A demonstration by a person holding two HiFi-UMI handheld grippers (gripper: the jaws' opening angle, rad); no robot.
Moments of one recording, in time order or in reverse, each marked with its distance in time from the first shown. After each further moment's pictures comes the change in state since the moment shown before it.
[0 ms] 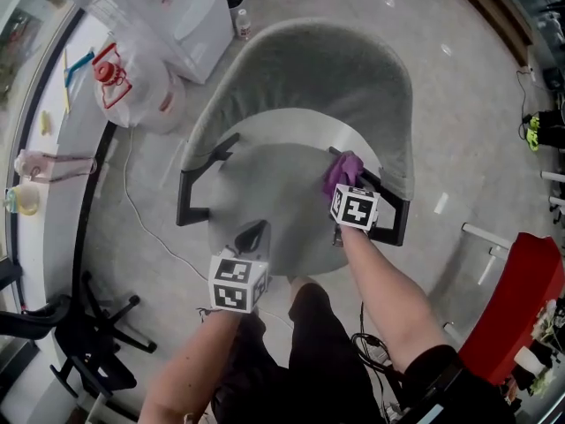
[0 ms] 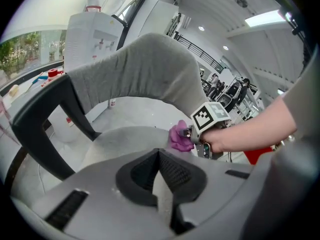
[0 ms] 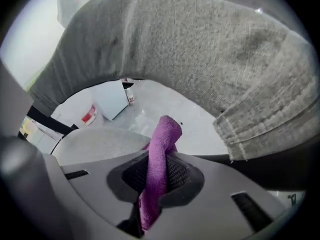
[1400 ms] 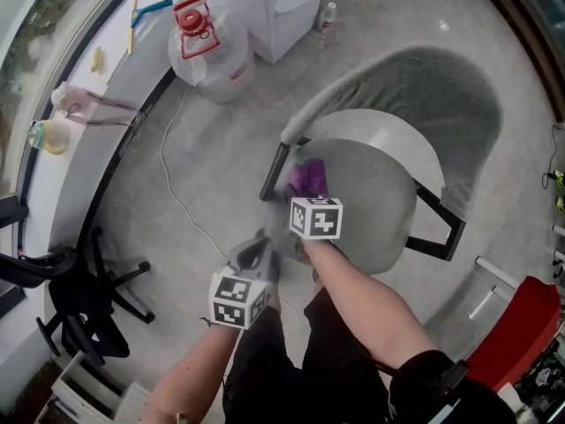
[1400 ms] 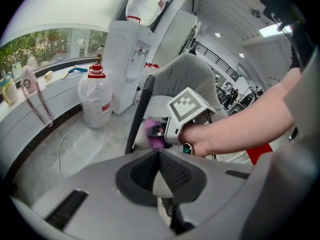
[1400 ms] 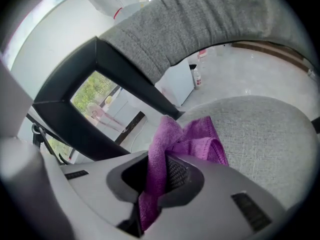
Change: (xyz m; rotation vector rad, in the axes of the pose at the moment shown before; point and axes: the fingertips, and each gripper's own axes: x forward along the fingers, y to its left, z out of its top) left arm -0.114 0.108 -0.087 -0.140 -0.035 0.125; right arm -0.026 0.341 -0.065 -0.087 0.122 0.578
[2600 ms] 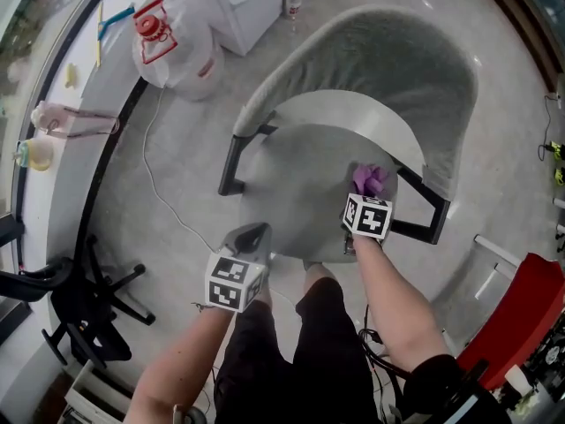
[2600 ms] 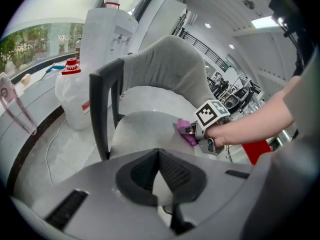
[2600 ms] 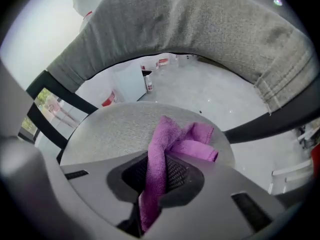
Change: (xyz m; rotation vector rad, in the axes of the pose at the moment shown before) left arm 0.048 -0.054 0.004 0.105 0.092 -0.099; right arm -0.120 -0.226 -0.026 0.036 -0.013 -0.442
